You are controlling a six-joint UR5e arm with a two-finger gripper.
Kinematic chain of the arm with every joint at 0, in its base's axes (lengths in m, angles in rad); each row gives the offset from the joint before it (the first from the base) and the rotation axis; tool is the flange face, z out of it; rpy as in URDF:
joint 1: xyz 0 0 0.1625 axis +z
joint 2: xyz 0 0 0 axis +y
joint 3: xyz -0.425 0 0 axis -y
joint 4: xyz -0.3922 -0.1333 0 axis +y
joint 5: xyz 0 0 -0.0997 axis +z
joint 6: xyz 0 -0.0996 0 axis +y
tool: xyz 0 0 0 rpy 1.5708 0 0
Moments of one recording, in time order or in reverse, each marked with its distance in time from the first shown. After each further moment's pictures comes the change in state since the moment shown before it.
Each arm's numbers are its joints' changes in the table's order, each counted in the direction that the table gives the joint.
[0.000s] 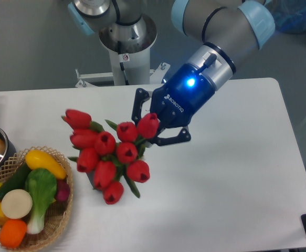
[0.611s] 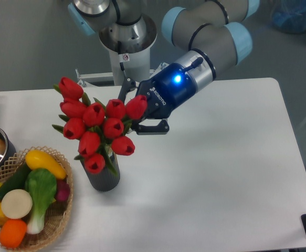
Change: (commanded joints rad) arm 0.011 -0.066 -0.233 -0.097 0.128 -0.008
